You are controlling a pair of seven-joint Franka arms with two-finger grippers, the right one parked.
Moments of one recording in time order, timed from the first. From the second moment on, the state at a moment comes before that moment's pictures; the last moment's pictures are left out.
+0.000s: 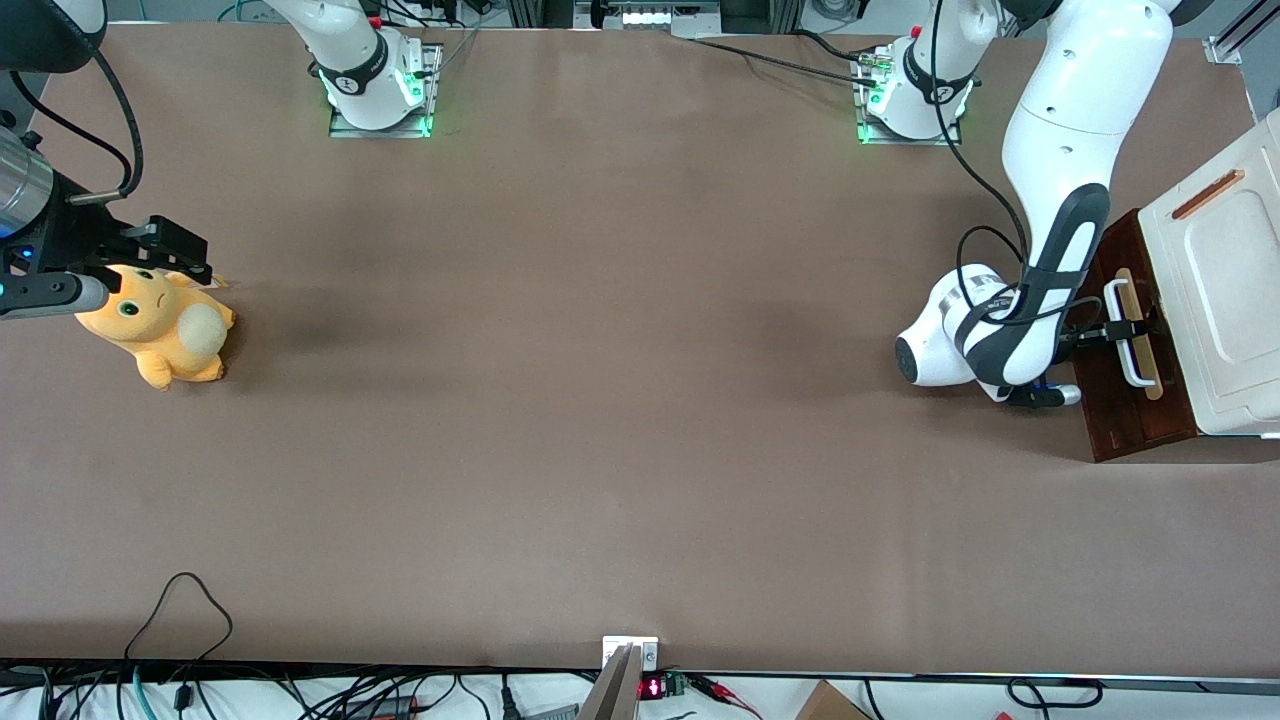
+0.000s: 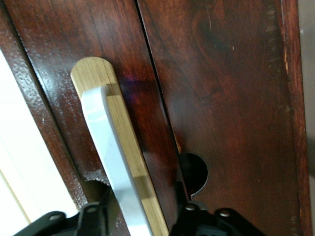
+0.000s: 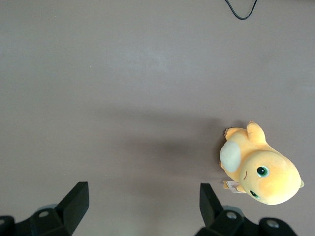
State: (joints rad) arm -0.09 0.67 -0.04 -1.94 1.27 1.46 -0.81
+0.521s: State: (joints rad) arm -0.10 0.67 -0.04 -1.94 1.25 1.43 -0.82
